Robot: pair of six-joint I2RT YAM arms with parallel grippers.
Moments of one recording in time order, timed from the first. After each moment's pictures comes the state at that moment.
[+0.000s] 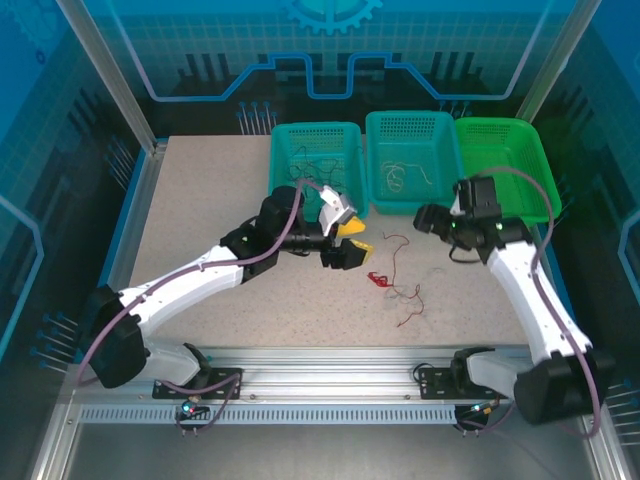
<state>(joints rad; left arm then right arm) -0.73 1.39 1.06 0.03 0.60 -0.11 0.13 1.12 1.04 -0.84 -0.08 0.51</state>
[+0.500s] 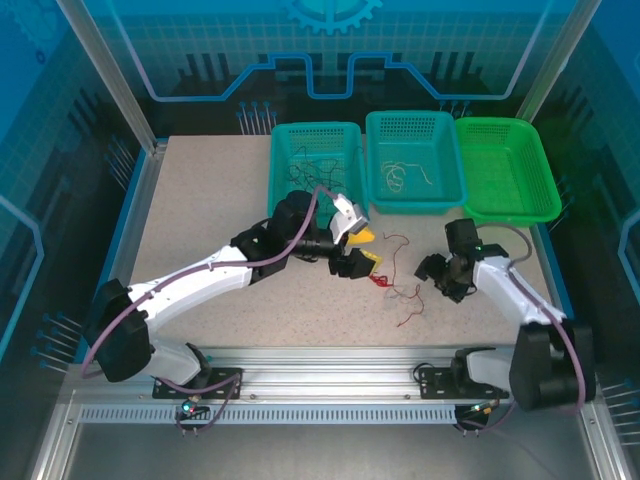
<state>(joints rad) -0.79 1.42 1.09 -0.03 0.60 -0.08 0.07 1.27 0.70 -0.75 -0.13 0.71</state>
